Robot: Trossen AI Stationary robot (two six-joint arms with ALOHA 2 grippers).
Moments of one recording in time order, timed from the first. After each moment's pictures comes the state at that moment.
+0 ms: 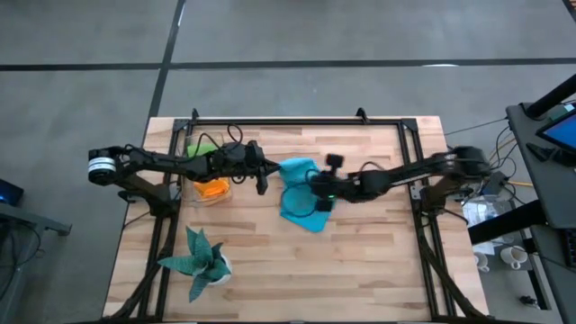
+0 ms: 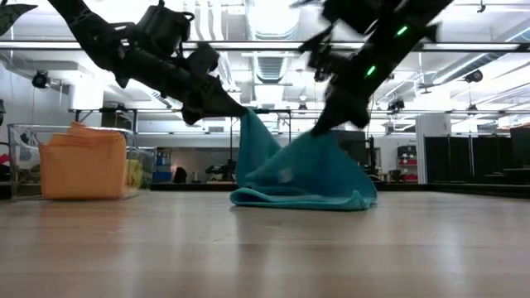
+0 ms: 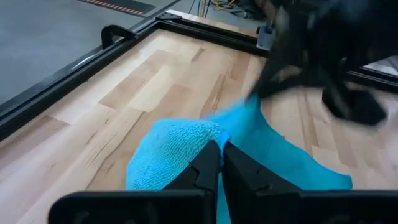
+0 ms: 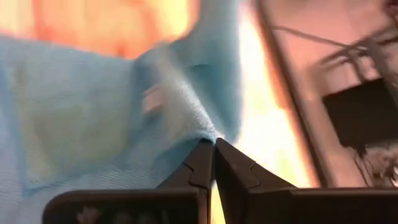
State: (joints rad) left arm 0.27 1.38 0.61 0.46 0.05 -0.15; right arm 0.05 1.62 0.93 -0.21 0.58 -0.12
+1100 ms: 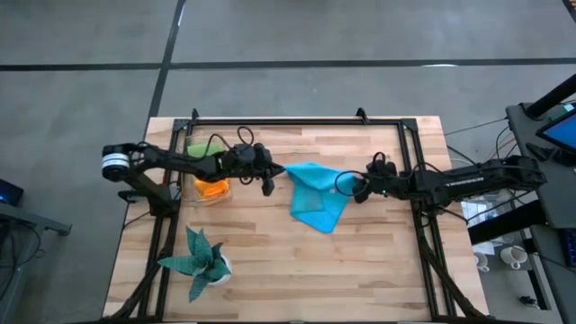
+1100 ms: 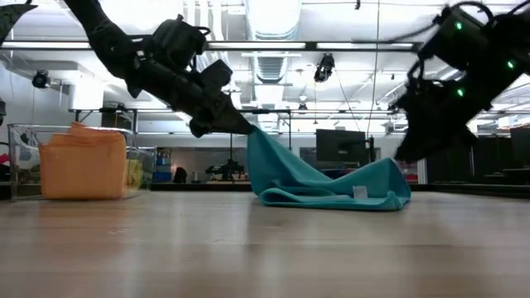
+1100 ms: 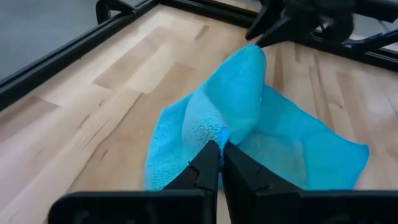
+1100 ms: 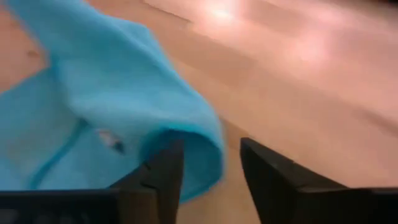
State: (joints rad) left arm 0.27 1.50 0.65 0.46 0.04 -0.15; right arm -0.04 0.96 0.31 -0.22 0.52 0.75
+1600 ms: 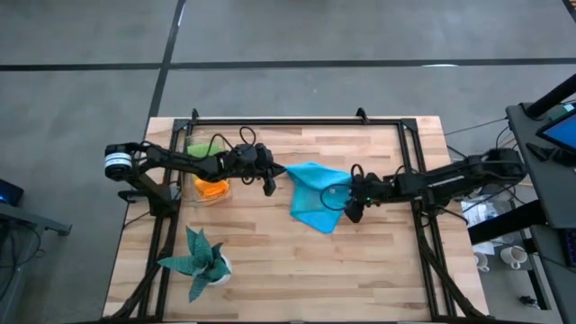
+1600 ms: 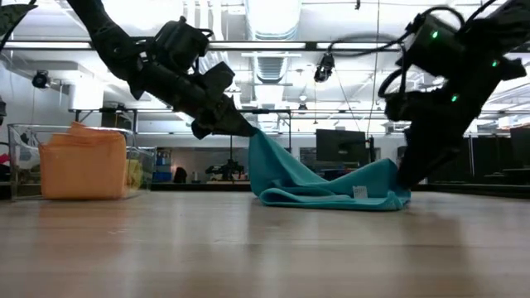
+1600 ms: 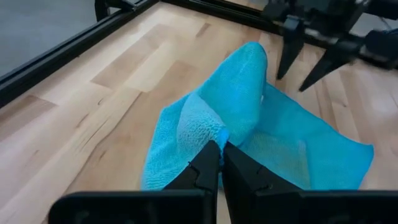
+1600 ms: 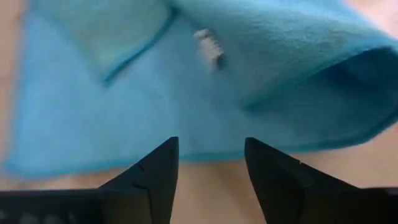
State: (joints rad) left arm 0.27 1.53 0.67 0.47 0.04 -0.15; right arm 0.02 1.23 0.43 -0.20 0.19 0.61
